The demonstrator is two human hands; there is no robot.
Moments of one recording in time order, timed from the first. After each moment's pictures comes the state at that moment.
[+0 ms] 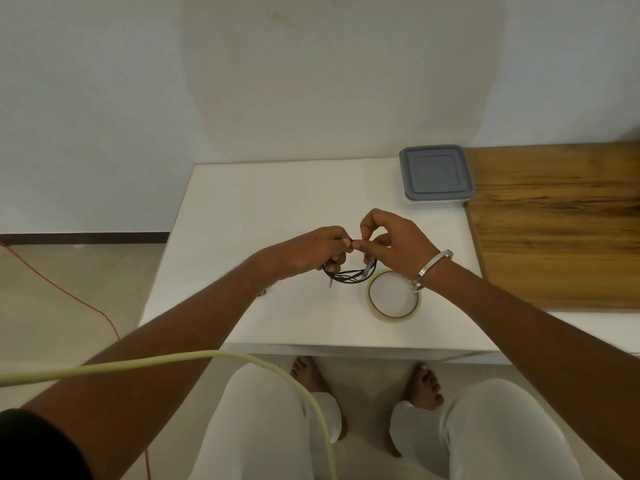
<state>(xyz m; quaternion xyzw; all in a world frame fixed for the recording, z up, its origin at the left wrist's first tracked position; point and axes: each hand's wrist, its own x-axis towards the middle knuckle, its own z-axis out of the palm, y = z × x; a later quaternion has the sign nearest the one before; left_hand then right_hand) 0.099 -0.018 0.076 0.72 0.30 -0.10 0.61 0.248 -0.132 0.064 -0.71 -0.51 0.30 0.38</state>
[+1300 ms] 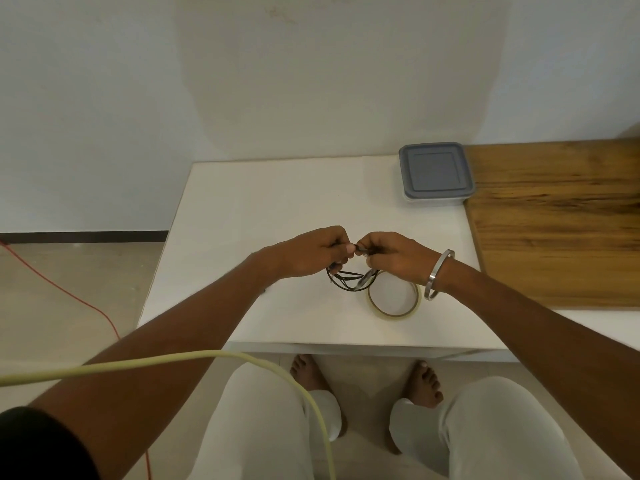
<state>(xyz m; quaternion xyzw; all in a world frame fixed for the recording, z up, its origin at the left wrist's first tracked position) 0.098 -0.016 0.064 0.80 0.26 -0.09 0.53 0.249 -0.139 0.064 -0.69 -0.50 0.45 0.27</state>
